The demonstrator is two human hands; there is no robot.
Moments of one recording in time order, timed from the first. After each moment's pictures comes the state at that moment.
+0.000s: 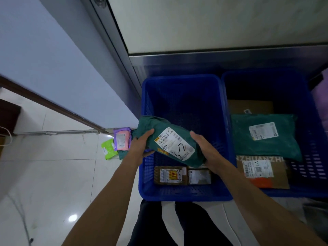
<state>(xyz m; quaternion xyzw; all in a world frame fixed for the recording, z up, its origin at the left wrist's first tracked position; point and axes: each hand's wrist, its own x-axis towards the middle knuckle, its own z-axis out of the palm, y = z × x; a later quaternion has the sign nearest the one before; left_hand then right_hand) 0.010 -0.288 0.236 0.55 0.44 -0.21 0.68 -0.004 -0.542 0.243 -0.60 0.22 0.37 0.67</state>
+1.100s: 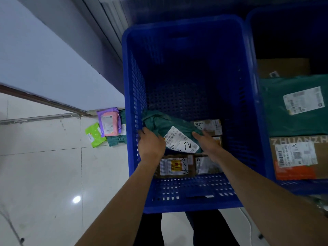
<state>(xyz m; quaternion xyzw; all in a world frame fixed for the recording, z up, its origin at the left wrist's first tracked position) 0.001 -0.329 0.071 0.91 0.24 -0.26 0.22 0.006 -0.520 0.039 -0.66 0.37 0.38 0.53</state>
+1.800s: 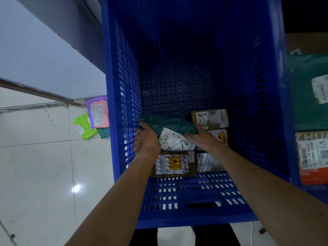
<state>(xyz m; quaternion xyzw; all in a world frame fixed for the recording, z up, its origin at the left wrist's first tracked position) 0.004 -0.332 -0.006 0.89 0.22 -0.39 0.08 0.005 -0.523 -0.033 -0.74 0.23 0.45 0.43</state>
